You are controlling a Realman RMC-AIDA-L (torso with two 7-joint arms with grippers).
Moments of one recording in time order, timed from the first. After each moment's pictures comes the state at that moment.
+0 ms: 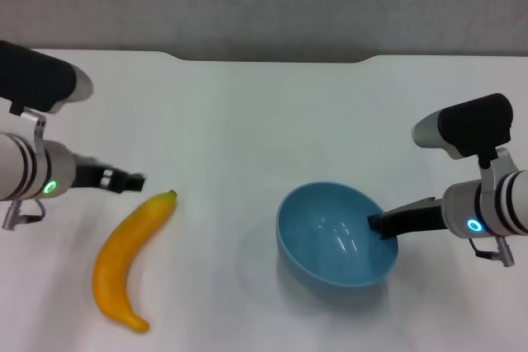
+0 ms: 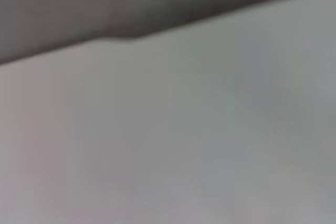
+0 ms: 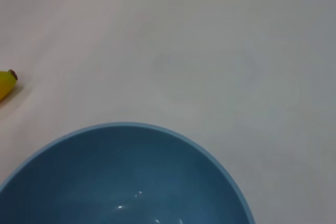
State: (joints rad) left arm -0.47 -2.03 -1.63 -1.12 2.69 -0.79 0.28; right arm 0.58 2.01 1.50 0.83 -2.20 0.75 -0.56
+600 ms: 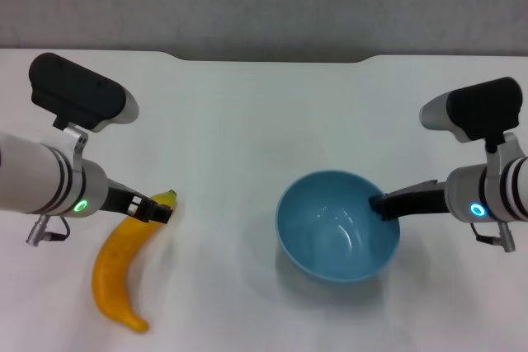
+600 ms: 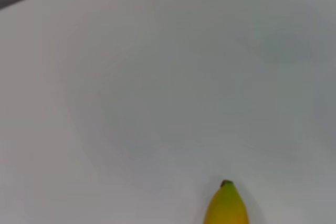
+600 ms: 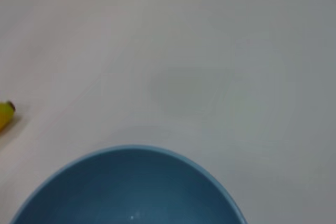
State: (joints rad) left arm -0.50 -2.03 -1.51 -1.18 2.75 -0.94 0.21; right arm 0.57 2.01 1.53 0.88 -2.21 0.75 -0.55
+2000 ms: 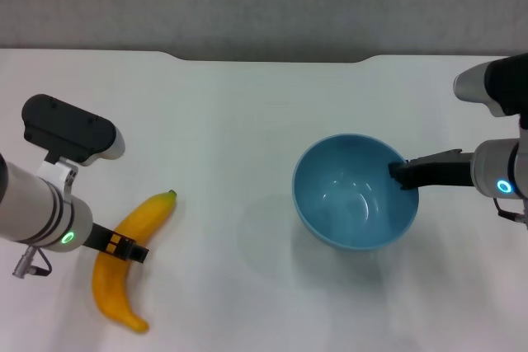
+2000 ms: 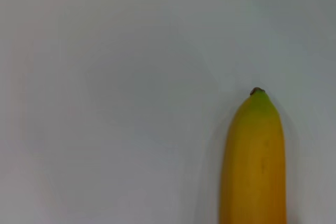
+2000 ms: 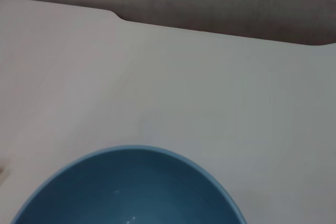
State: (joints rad) left arm -0.53 -2.03 -1.51 -1.01 2.78 -0.96 0.16; right arm 0.49 2.01 1.61 1.04 -2.27 0.76 -0.55
